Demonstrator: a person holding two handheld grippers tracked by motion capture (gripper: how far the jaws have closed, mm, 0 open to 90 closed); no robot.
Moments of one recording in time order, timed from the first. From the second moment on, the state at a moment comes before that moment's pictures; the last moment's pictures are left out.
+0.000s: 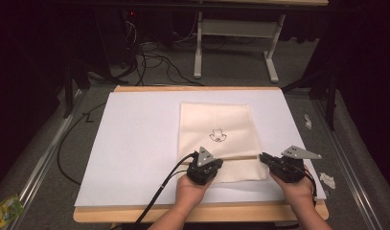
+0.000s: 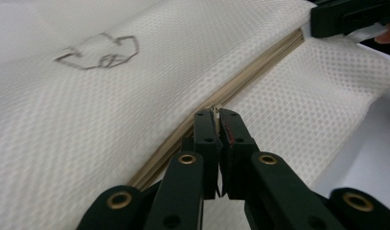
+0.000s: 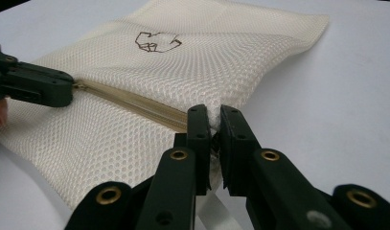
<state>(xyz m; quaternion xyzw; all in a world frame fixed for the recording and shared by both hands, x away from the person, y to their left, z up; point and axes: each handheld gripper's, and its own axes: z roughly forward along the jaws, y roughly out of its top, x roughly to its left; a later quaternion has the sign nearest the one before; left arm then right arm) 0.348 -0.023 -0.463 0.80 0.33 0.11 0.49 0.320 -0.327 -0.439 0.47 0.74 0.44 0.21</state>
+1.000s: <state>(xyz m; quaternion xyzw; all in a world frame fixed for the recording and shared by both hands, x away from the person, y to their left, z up) 0.346 0.086 -0.463 0.80 0.37 0.13 0.45 0.325 -0.350 -0.439 0.49 0.72 0.42 0.23</state>
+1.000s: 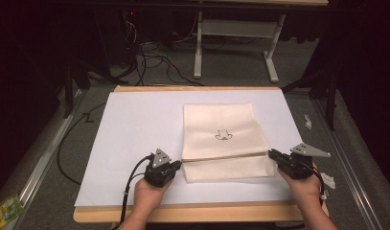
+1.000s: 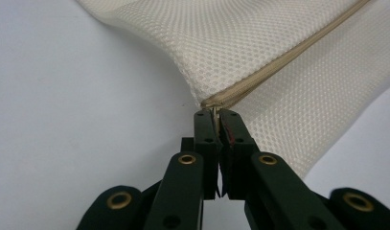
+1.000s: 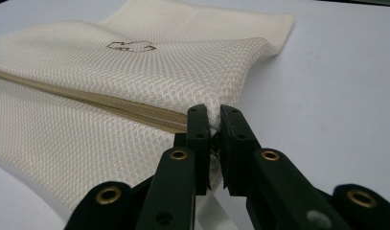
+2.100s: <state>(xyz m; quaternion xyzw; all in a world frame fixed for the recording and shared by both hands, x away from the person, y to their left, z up) 0.358 0.211 -0.435 0.71 0.45 0.28 0.46 0.318 -0.400 -0.437 0.51 0.67 0.44 0.29</state>
